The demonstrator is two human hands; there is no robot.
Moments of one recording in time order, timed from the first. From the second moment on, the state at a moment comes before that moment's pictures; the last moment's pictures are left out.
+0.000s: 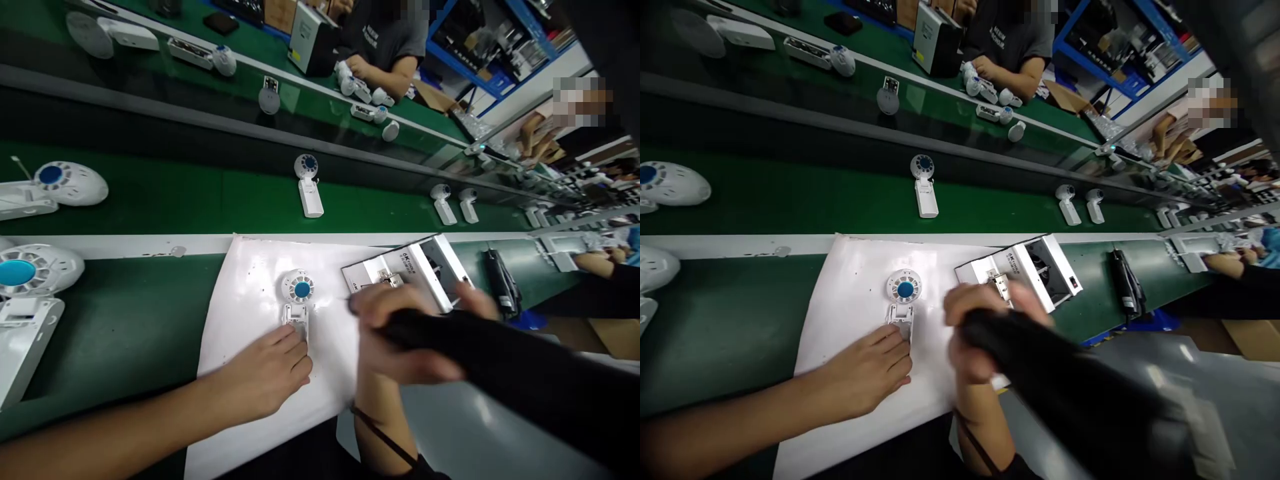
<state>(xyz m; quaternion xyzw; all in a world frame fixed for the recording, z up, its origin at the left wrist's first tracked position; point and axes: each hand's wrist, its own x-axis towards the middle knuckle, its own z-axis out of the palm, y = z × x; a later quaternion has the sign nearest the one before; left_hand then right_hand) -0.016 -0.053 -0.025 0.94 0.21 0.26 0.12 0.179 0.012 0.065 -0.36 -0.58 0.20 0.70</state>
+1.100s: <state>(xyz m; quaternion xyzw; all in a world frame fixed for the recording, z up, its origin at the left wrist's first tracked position) -0.015 -0.051 -0.018 0.94 0.21 0.24 0.11 0.134 0.021 0.039 -0.31 -0.53 0.39 0.69</state>
